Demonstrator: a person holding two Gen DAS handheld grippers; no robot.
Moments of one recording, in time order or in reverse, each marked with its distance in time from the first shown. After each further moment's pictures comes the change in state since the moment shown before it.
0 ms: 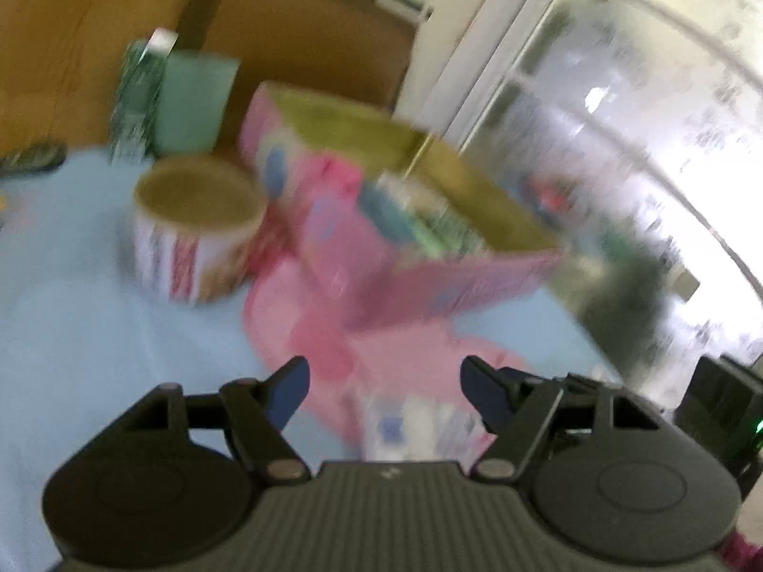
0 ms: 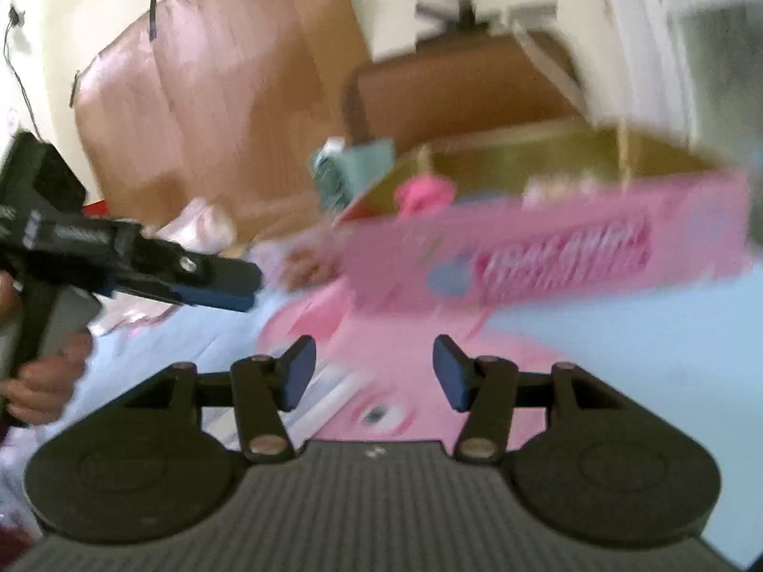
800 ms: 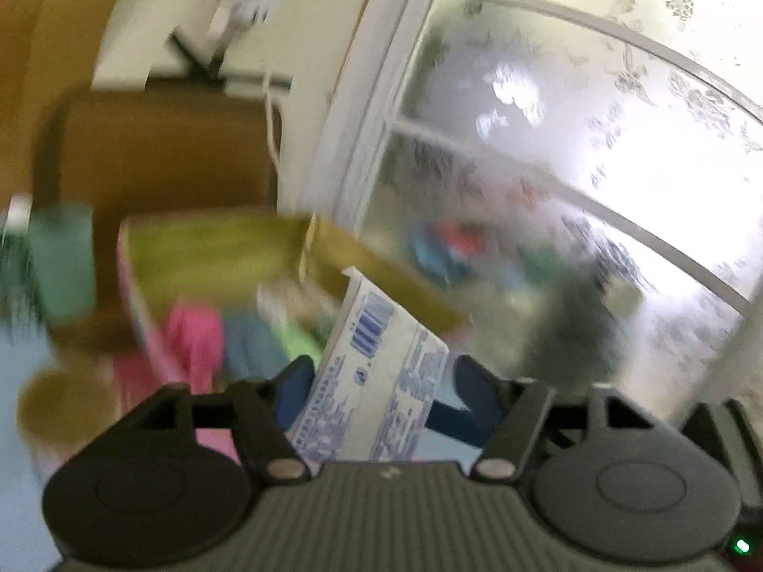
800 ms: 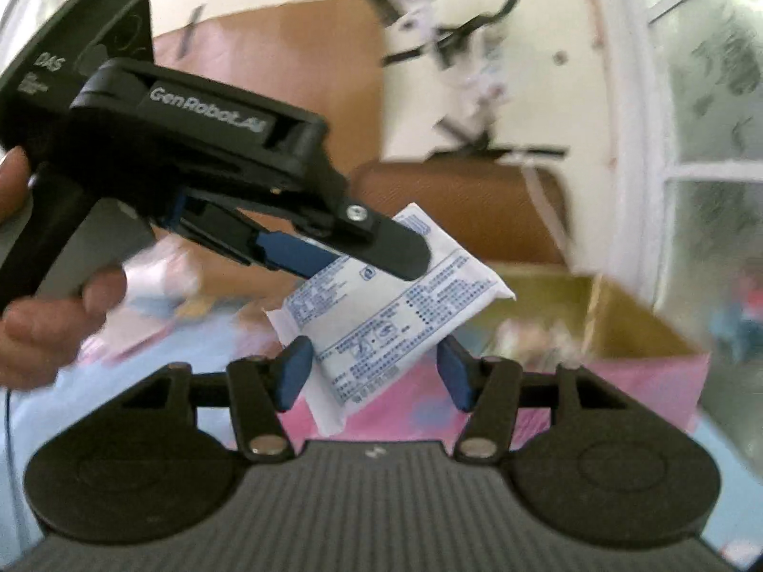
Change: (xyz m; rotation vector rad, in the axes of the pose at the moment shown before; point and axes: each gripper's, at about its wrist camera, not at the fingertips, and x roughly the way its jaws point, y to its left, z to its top) left arm 0.021 -0.083 0.084 0.260 -0.163 -0.099; right arm -0.003 0.036 0.039 -0.260 -0.274 -0.212
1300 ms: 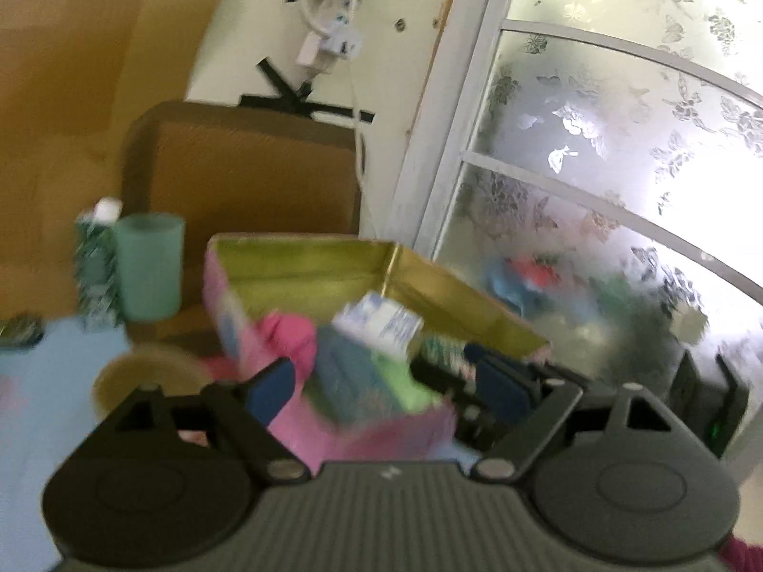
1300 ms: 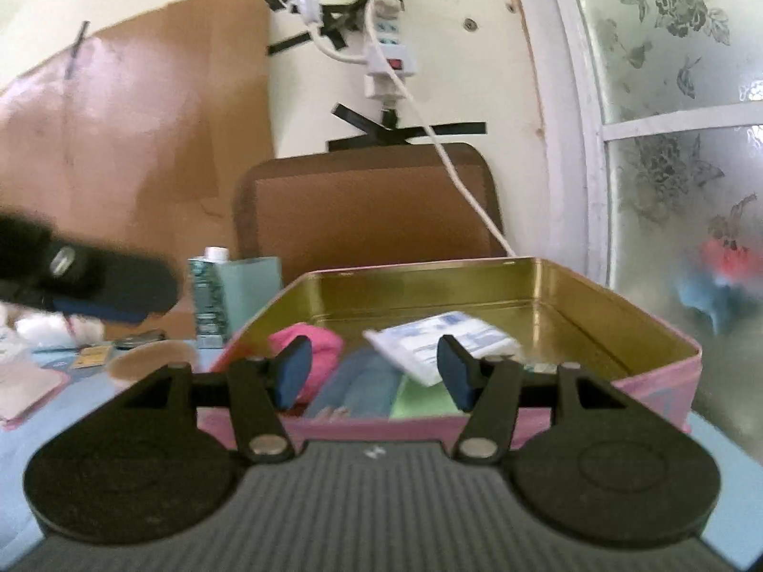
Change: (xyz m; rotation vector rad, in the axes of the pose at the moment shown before) left arm -0.038 0.020 -0.046 -0.065 -0.082 0.160; right arm 0.052 -0.040 -0.010 0.117 -0.001 -0.142
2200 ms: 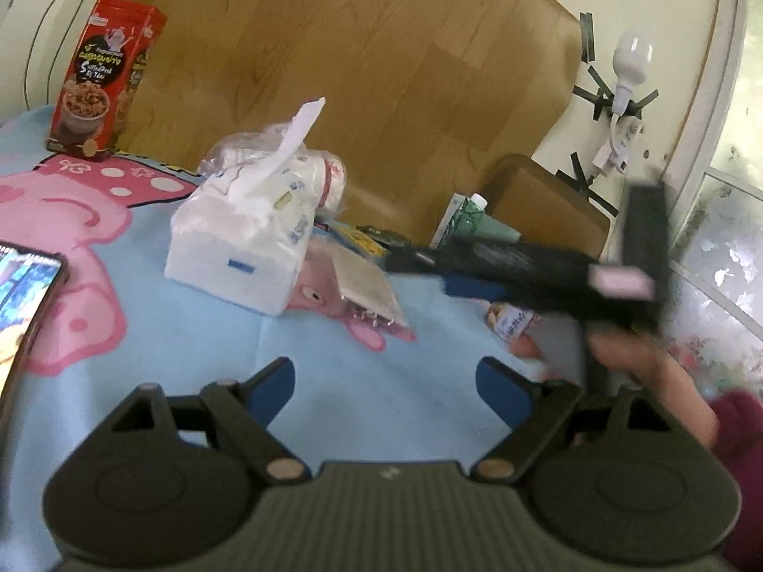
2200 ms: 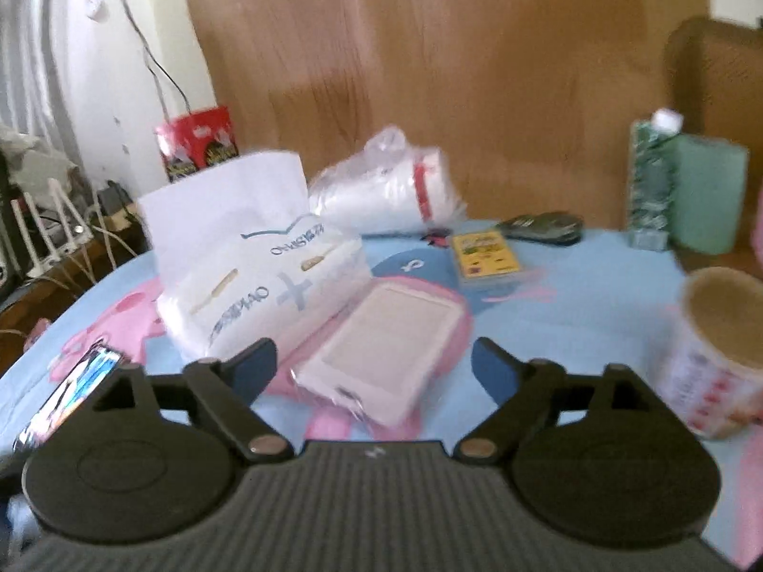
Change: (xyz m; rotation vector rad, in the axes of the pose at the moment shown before) left arm -0.243 0.135 -0.148 -0.377 -0.189 0.395; right arm 0.087 0.277 0.000 -0.082 0.447 0.572
